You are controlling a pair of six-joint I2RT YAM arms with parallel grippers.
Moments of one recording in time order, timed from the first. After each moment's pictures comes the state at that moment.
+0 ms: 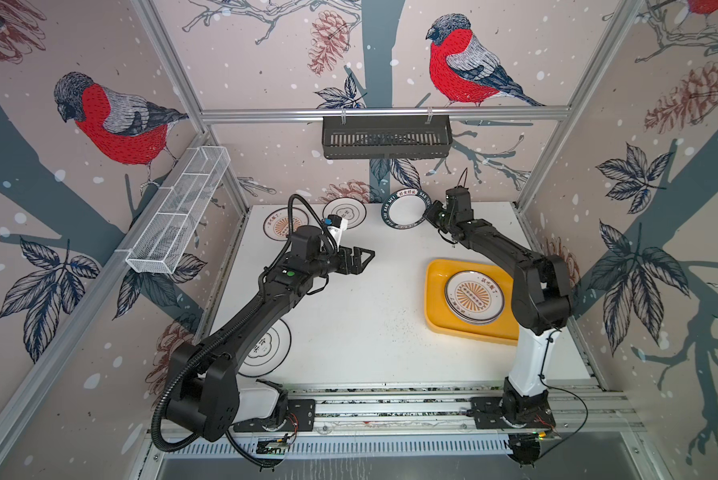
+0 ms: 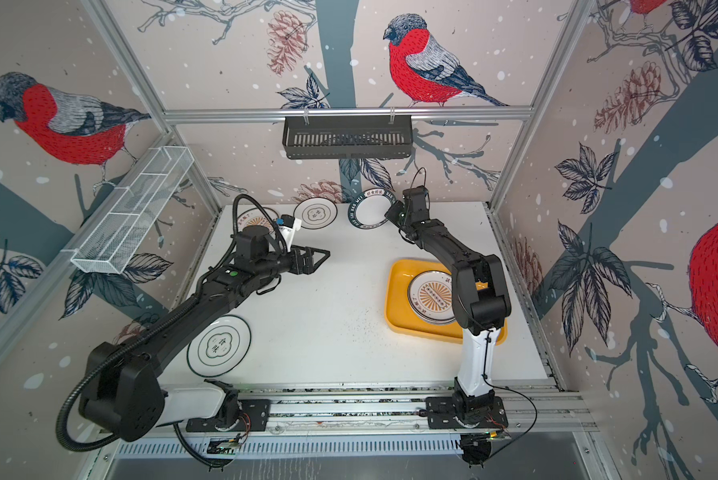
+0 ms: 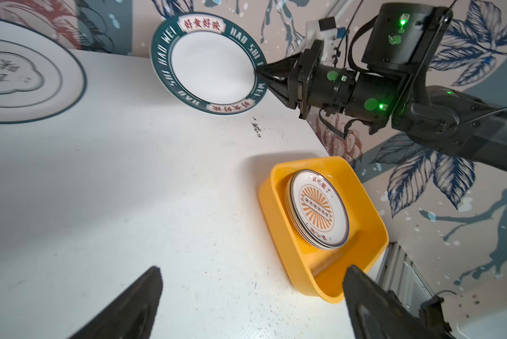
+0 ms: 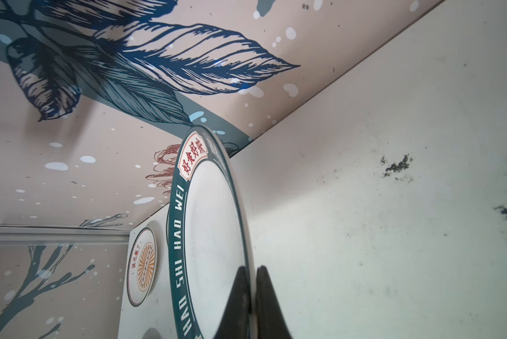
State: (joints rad) left arm -0.39 1.32 0.97 -0.10 0.55 -0.36; right arm 0.29 1.95 1.51 -0.06 -0.12 0.83
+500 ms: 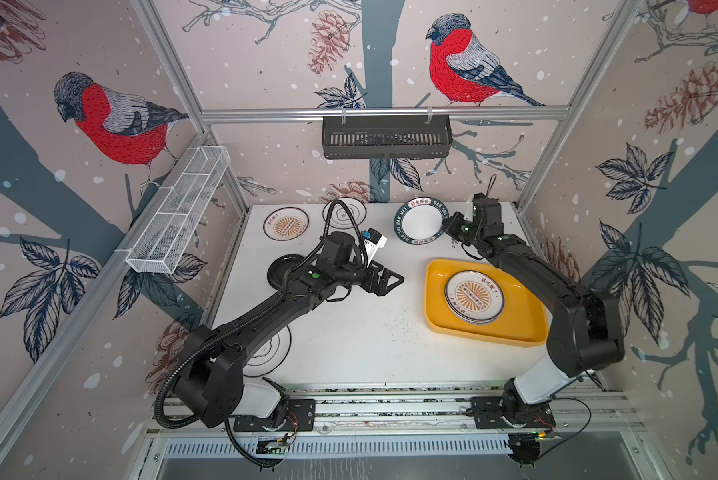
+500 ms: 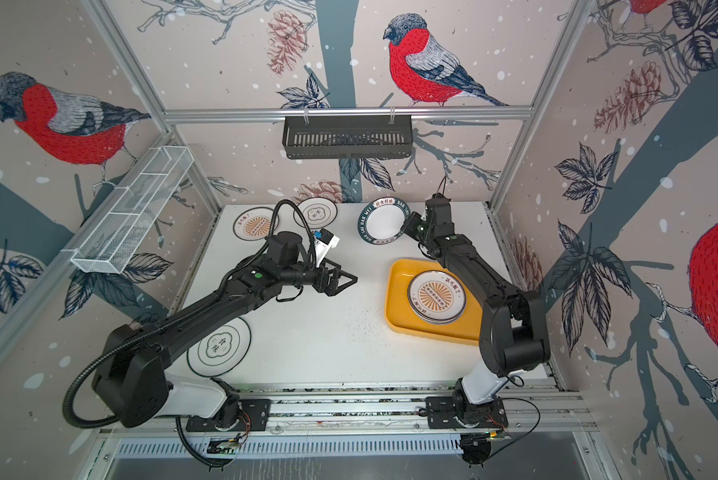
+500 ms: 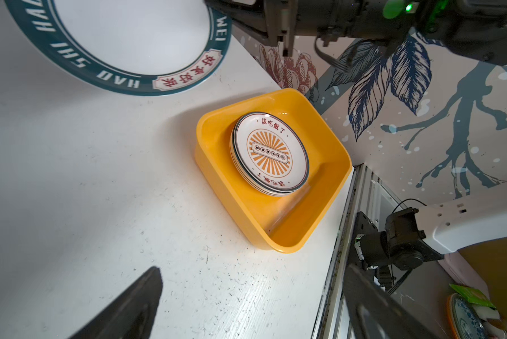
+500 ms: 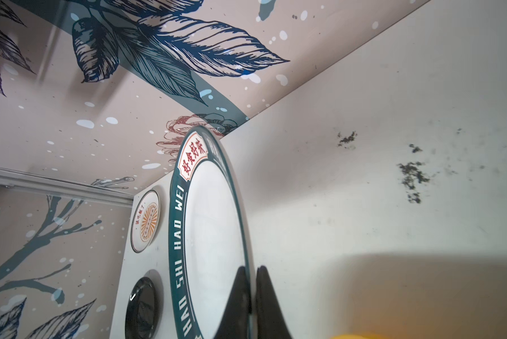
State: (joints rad) left arm -0.59 1.41 1.02 -0.18 0.60 -0.23; right arm 0.22 1.59 1.19 -0.12 -0.21 0.71
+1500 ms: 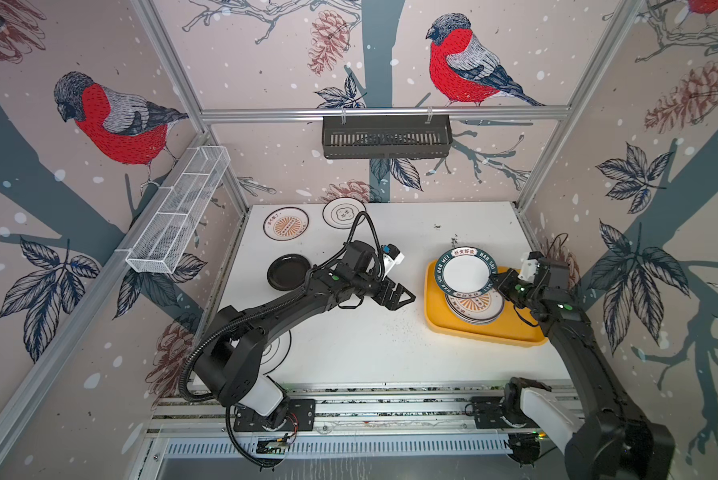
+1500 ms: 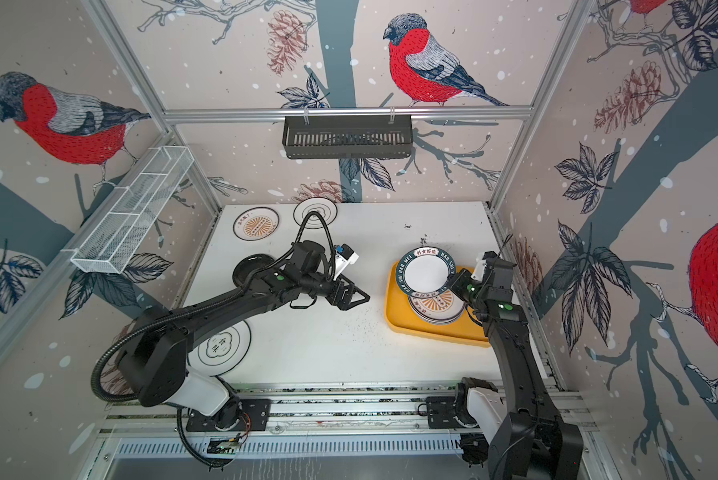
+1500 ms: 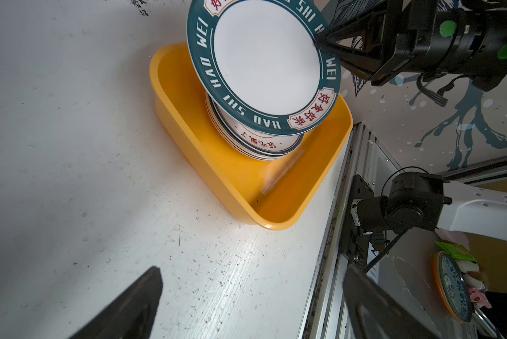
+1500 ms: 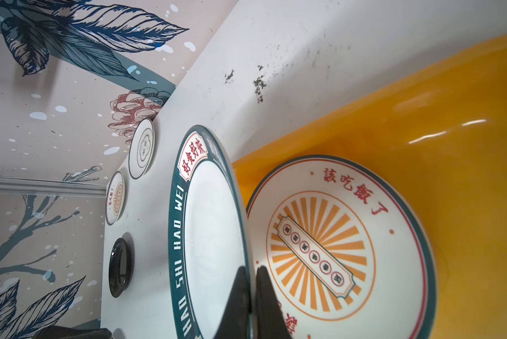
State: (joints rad) left arm -0.69 1.53 1.04 -0.21 0.62 -0.20; right arm -0.17 0.96 0.65 -0.37 -0.44 0.60
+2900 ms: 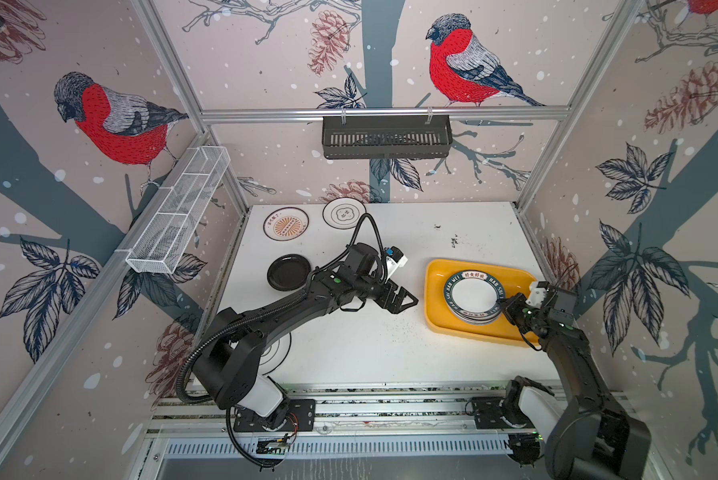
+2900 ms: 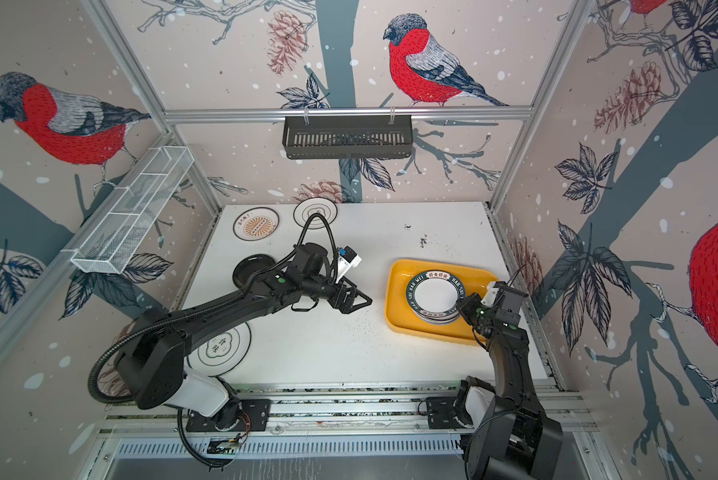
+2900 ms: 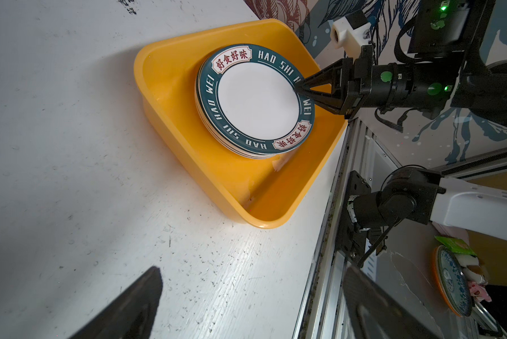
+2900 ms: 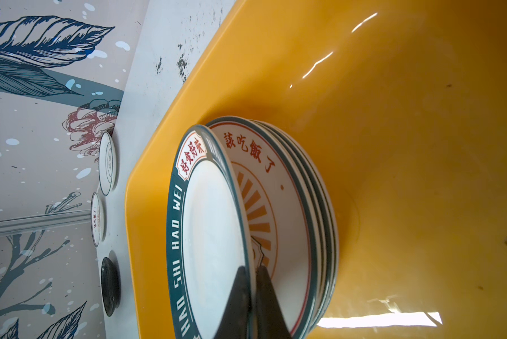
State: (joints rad) left arm -0.72 1.52 1.04 -0.21 0.60 -0.20; right arm -0.39 0.96 0.43 -0.30 -0.56 0.58
